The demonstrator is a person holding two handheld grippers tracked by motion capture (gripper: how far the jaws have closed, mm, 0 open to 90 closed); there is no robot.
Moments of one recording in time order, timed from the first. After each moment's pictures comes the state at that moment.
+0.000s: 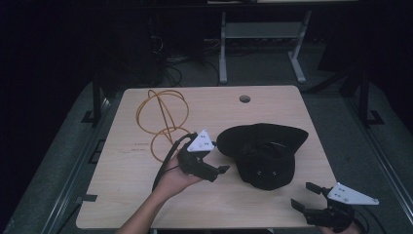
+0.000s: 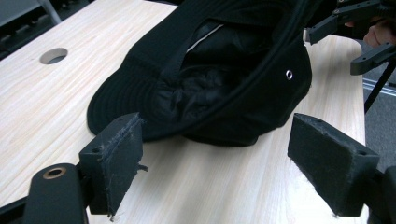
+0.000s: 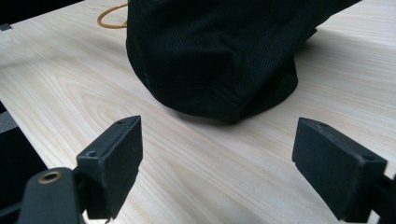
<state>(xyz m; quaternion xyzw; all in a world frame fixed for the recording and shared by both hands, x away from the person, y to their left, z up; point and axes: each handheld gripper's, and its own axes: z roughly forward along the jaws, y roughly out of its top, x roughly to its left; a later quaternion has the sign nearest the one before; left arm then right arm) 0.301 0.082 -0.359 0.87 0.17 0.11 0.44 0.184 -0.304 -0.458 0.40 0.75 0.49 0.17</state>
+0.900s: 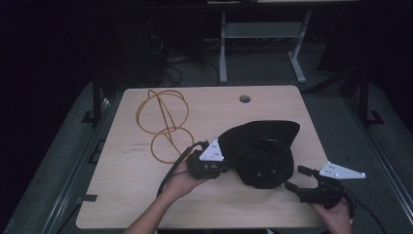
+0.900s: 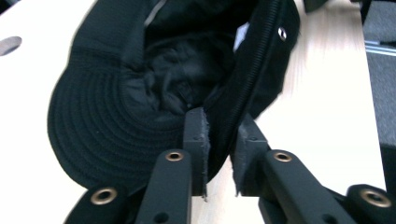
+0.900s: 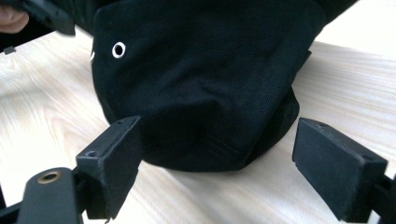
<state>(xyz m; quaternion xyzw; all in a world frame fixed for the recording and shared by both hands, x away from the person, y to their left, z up) 0.299 0.073 -0.392 0.90 0.11 0.10 0.40 0.239 -0.299 -0.451 0.40 0.75 0.51 0.14</state>
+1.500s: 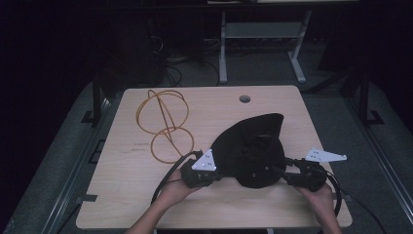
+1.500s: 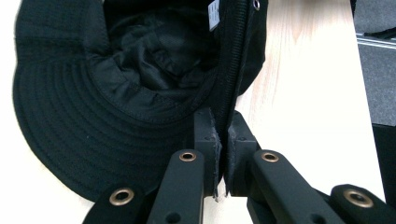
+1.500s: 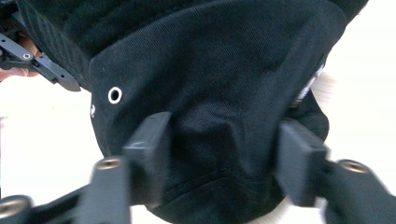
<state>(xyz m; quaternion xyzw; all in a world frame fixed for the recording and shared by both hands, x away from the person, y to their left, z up) 0.290 0.089 -0.418 0.90 0.11 0.07 0.41 0.280 -0.274 -0.451 0.38 0.75 0.53 0.09</state>
